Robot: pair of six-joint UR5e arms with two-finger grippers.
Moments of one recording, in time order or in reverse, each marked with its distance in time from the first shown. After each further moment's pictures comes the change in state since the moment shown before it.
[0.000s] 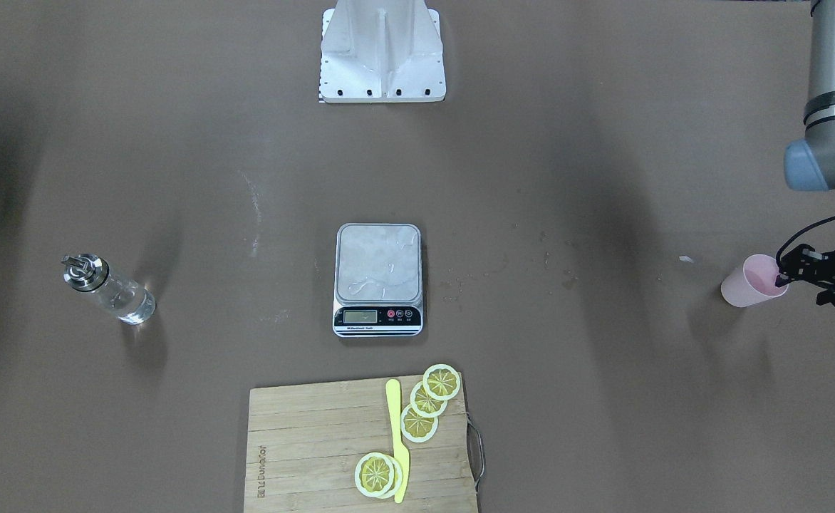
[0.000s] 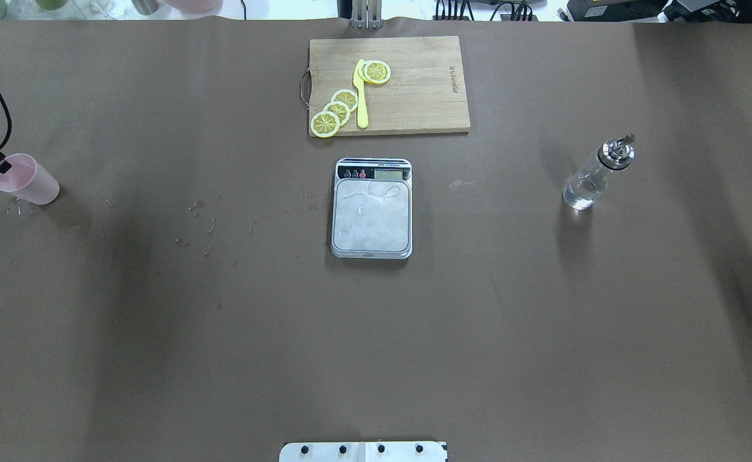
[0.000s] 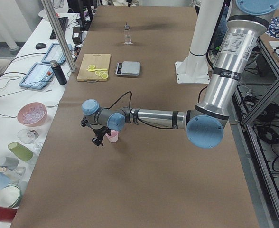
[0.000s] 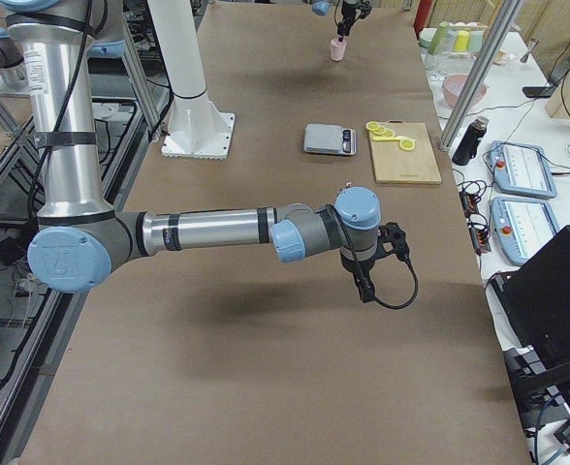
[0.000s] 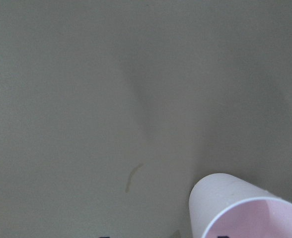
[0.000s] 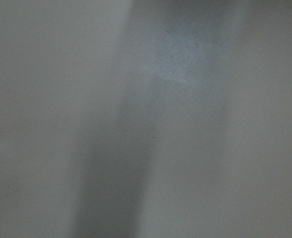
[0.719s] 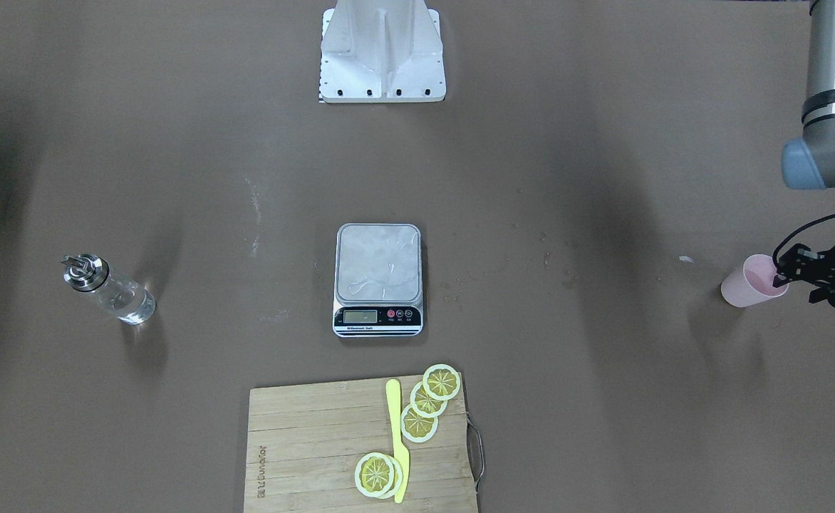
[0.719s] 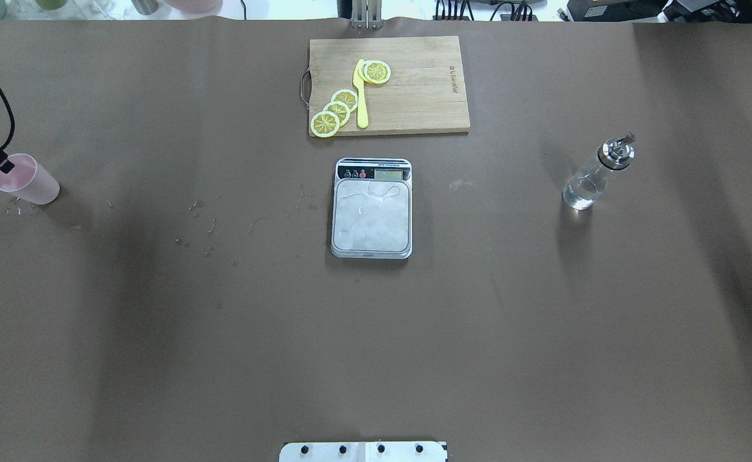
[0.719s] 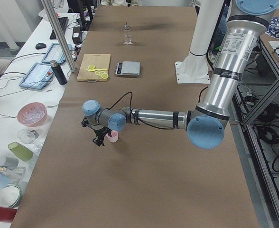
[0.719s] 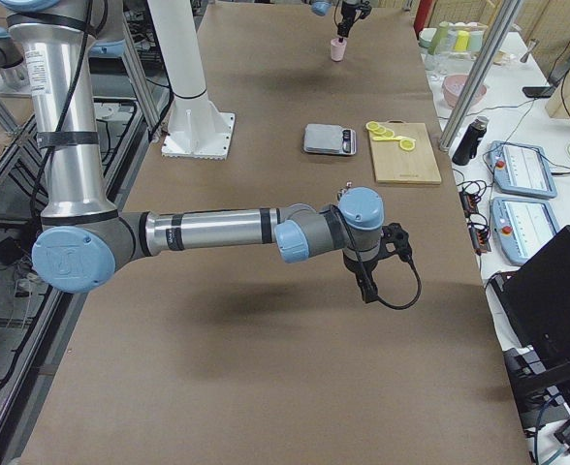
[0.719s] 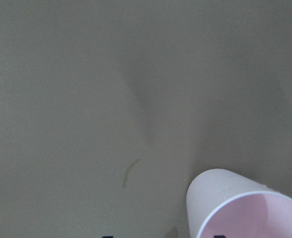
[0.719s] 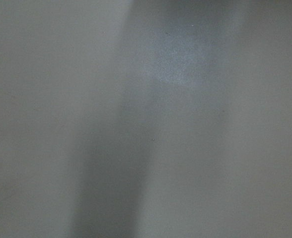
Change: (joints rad) left arm 0.009 0.002 -0.017 -0.008 -0.012 -0.040; right arm -0.003 0.014 -0.018 0.000 -0.002 0.000
